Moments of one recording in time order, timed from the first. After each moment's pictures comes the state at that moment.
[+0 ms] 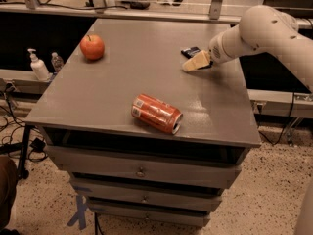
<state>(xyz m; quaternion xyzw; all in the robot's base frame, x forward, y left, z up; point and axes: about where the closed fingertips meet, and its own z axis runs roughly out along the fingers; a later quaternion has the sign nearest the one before) 0.761 -0.166 0.835 -0.31 0.86 0.07 0.40</state>
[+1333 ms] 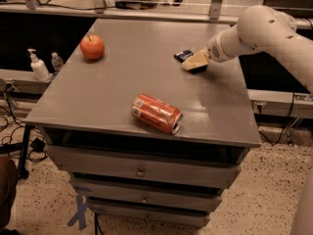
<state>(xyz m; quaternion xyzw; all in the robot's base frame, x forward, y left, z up) 0.766 -0.167 0.833 -0.31 0.86 0.07 0.40</state>
